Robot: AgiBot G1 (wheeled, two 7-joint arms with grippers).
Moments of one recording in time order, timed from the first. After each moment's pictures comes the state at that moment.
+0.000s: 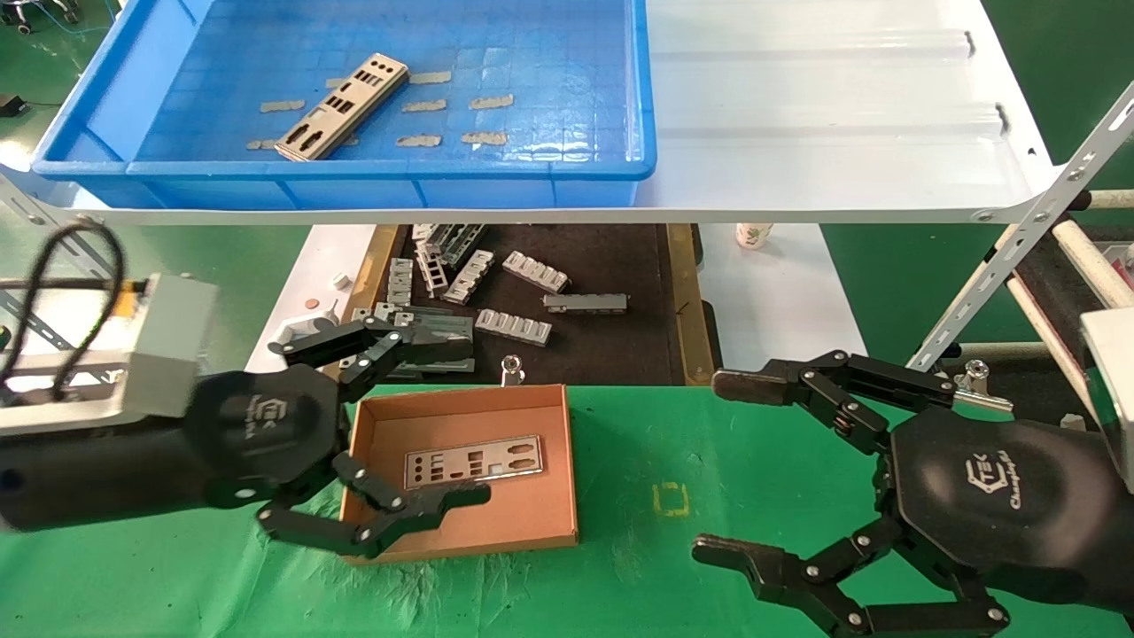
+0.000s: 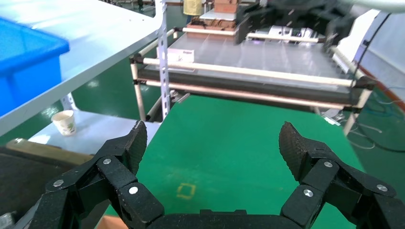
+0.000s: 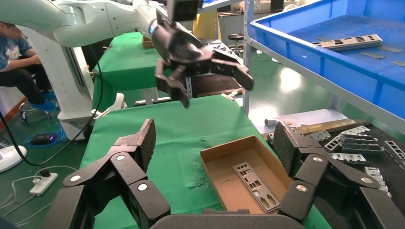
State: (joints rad) left arm -1.19 0.71 0.40 -1.05 0.81 1.48 -0.04; right arm 1.11 -0.55 -0.43 1.25 -0.63 -1.43 0.10
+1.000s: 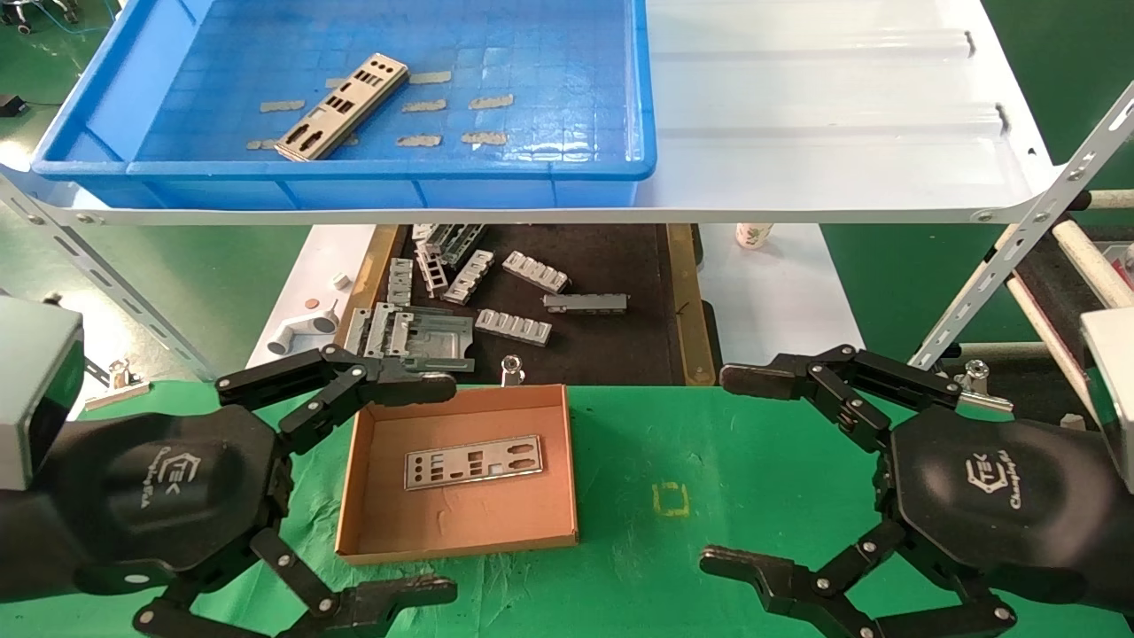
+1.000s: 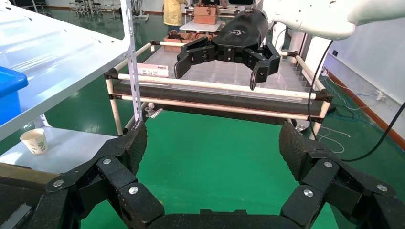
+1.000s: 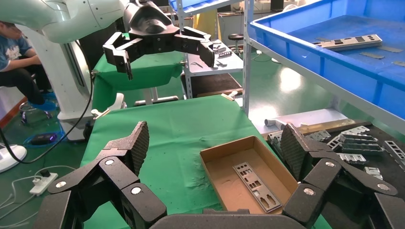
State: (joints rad) left arm -1.07 0.61 0.27 -1.30 0.72 1.50 -0.19; right arm 1.11 -0.55 -0.43 1.25 -0.63 -1.43 0.10
